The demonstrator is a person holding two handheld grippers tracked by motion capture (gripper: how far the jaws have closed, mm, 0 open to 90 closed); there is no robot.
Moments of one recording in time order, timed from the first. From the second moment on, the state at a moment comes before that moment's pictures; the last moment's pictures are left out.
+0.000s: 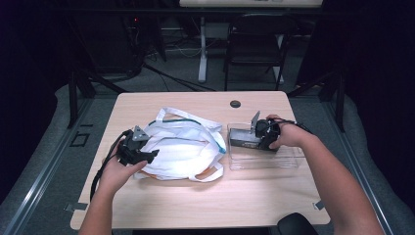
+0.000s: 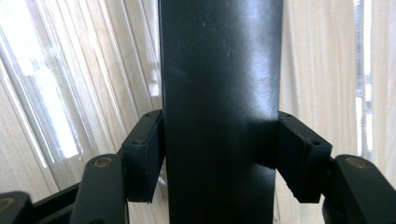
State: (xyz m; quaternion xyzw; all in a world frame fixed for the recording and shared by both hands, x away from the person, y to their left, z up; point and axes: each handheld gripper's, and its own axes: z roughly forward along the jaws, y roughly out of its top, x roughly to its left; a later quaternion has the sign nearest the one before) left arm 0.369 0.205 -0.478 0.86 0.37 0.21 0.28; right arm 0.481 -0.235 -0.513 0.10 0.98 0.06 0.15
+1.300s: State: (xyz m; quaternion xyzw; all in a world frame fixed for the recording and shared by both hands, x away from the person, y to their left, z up) left arm 0.383 0.203 -0.473 0.85 0.37 0.21 0.30; right arm 0.438 -0.242 -0.473 0.31 0.91 0.19 0.20
